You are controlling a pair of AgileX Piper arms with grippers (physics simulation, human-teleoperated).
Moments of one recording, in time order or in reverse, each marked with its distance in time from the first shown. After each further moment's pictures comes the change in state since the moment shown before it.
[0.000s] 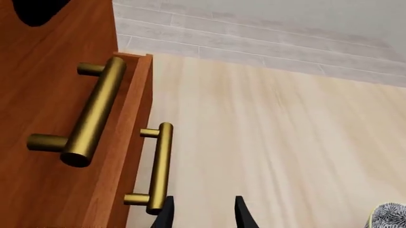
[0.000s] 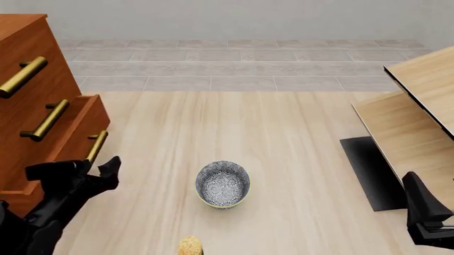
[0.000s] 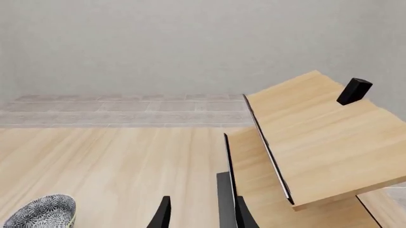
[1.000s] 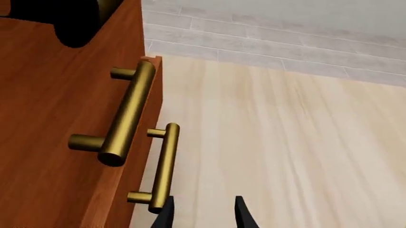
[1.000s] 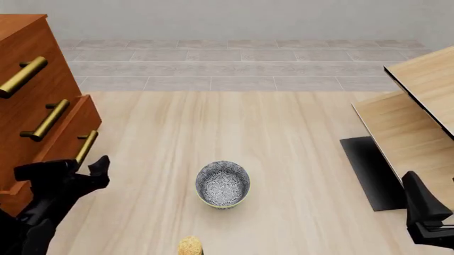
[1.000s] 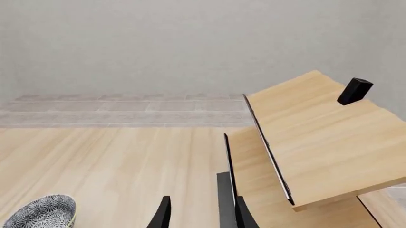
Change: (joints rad) left arm 0.081 0.002 -0.003 0.001 0.047; right arm 0.000 0.011 0.000 -0.009 0.001
